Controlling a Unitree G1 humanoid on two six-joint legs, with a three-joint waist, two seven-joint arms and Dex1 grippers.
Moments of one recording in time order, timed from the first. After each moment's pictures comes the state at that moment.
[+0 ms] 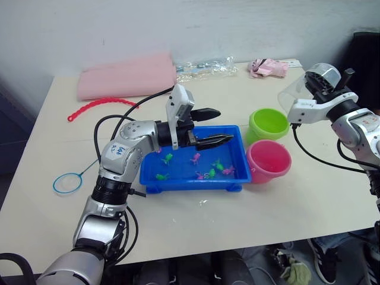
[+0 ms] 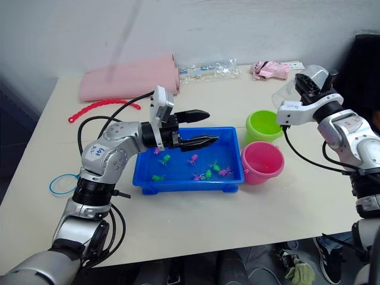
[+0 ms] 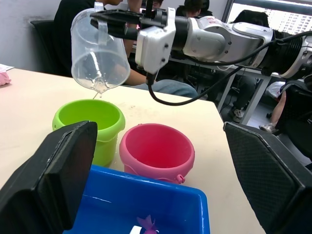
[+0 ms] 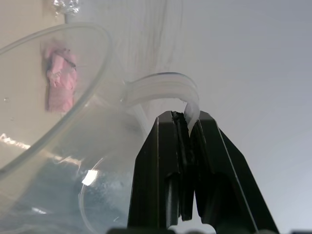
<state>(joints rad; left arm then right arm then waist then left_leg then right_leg) -0.80 0.30 -0.10 0.01 -0.47 0.59 -0.85 -0.80 -0.95 0.17 0.55 -0.69 -0.31 -0.02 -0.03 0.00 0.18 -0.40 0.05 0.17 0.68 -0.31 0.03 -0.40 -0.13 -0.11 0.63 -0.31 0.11</state>
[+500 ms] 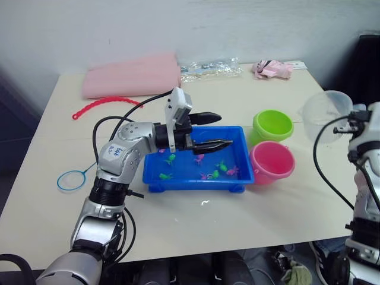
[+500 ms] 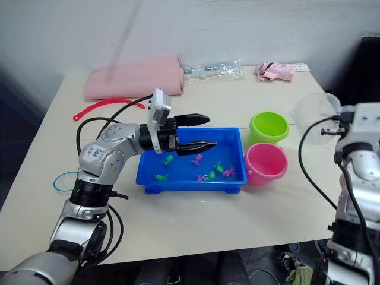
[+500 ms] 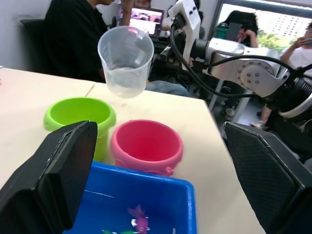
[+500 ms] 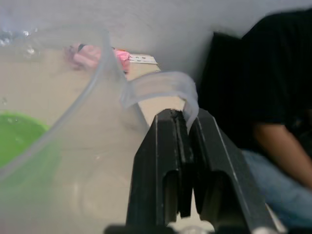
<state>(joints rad) -0.77 0.33 -0.10 -0.04 -0.52 0.62 -0.96 -0.33 -0.49 -0.61 -0.14 0.23 0.53 0.13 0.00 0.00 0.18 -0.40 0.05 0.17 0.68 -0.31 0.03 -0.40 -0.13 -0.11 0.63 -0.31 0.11</state>
